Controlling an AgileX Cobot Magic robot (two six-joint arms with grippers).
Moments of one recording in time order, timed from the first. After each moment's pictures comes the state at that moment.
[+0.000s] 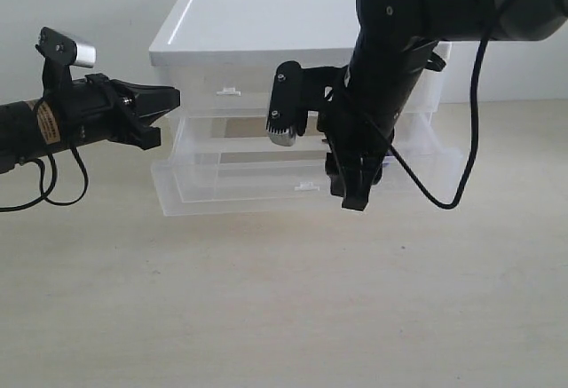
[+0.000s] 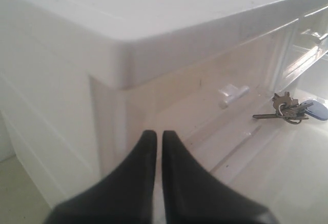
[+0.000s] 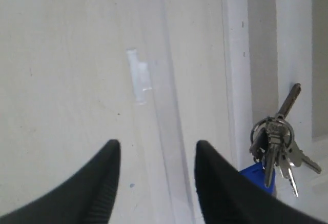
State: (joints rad) left arm -0.05 1.96 -1.01 1.00 -0.92 -0.60; right arm 0.55 1.89 -1.49 -0.04 0.89 -0.89
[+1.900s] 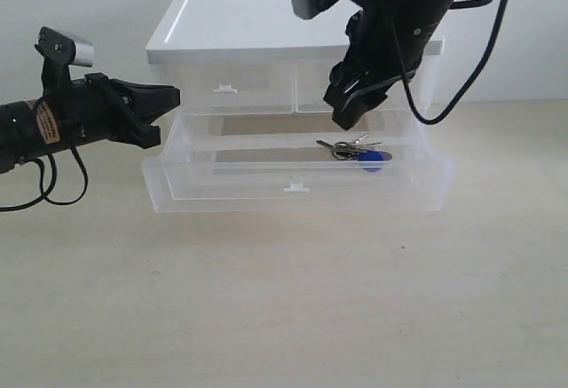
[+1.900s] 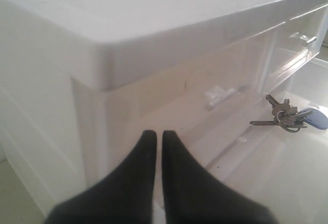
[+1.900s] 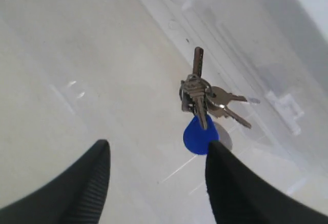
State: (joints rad) left arm -0.05 1.96 -1.01 1.00 -0.93 -0.61; right arm 0.43 1.88 -1.74 0.12 1.09 -0.54
